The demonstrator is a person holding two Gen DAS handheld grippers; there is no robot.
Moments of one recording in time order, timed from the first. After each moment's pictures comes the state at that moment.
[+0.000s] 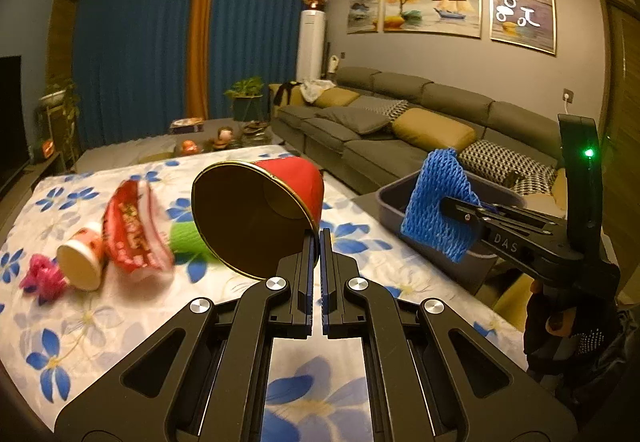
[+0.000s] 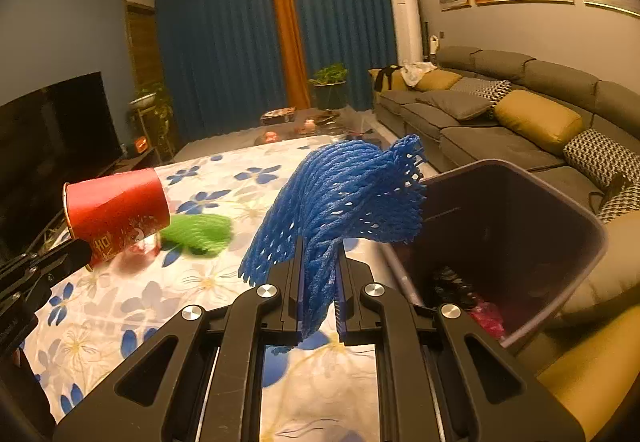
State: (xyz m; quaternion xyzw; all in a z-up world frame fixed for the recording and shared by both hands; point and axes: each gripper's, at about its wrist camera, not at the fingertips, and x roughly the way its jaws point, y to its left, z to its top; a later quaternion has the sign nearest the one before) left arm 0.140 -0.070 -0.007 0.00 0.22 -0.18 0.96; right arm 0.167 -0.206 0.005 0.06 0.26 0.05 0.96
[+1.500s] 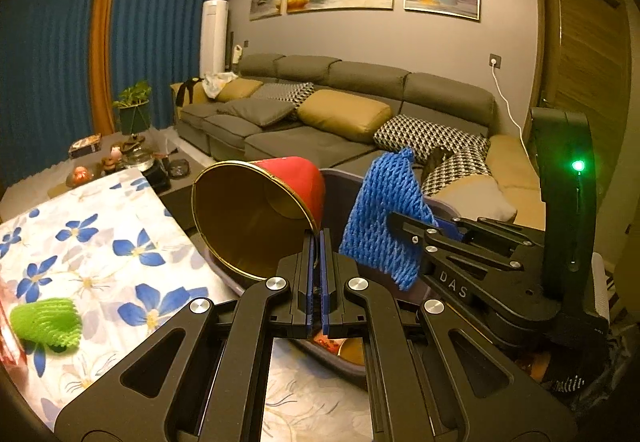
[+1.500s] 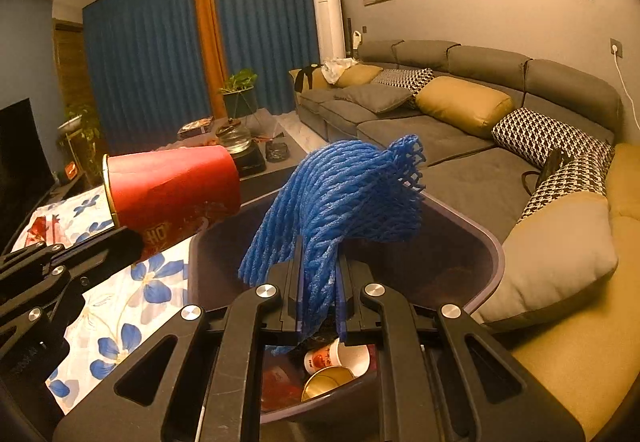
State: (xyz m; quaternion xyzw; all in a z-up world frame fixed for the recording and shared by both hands) left arm 0.221 -0.255 -0.016 0.04 0.23 -0.33 0.91; right arm 0.196 -0.329 -0.010 0.09 0.26 -0.07 0.96
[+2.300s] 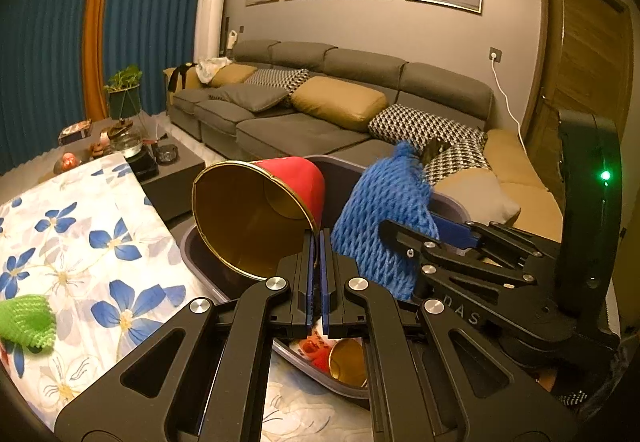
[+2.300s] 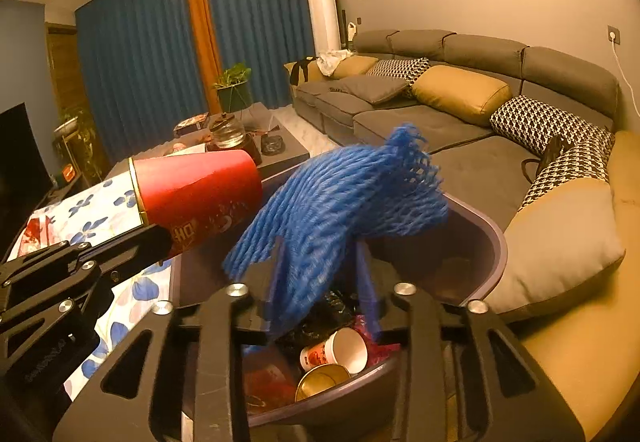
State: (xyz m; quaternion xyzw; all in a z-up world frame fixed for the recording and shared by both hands) left arm 0.246 -0.276 -0.034 0.04 0.26 -0.34 0.90; right arm 0.198 -0.332 -0.018 0.10 0.27 -0.07 0.95
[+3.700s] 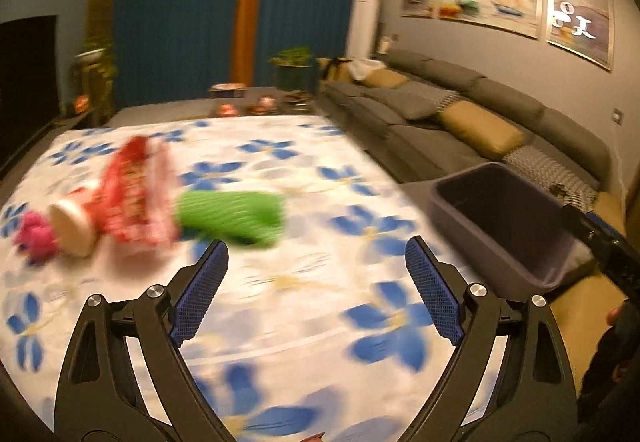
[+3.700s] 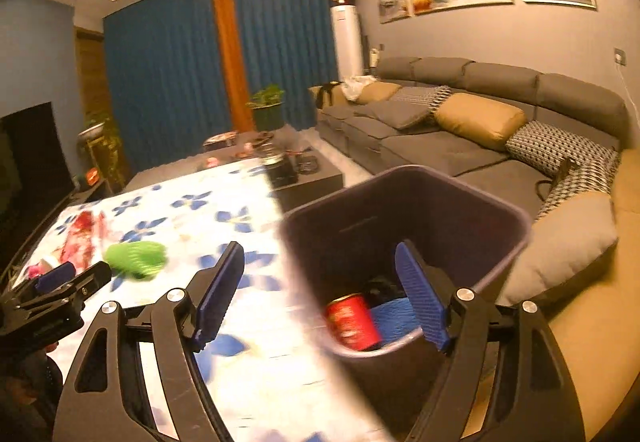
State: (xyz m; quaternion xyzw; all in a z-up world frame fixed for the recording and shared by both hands) left arm 0.191 -0.064 -0.042 -0.04 0.27 -0.07 0.96; right arm 0.150 -0.224 0.010 0.08 0.23 -0.02 0.97
